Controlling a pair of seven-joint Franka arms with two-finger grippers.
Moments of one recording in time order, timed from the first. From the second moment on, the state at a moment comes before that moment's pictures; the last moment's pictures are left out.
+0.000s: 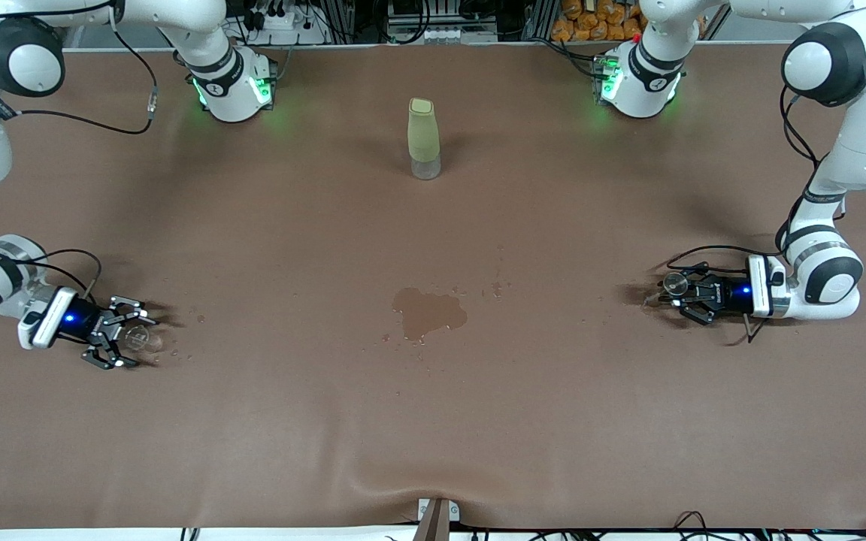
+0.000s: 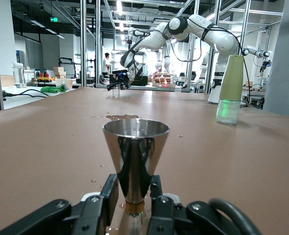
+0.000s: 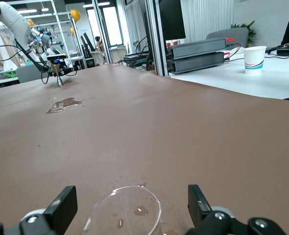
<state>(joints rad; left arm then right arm) 0.46 0.98 -0.09 -1.59 -1.04 1.44 2.57 -0.63 0.97 0.14 -1.51 1.15 1.74 -2.30</state>
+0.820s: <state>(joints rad) 0.47 0.99 -0.07 -1.56 -1.03 1.44 2.47 -0.54 0.71 0.13 -1.50 0.92 1.72 -1.81</state>
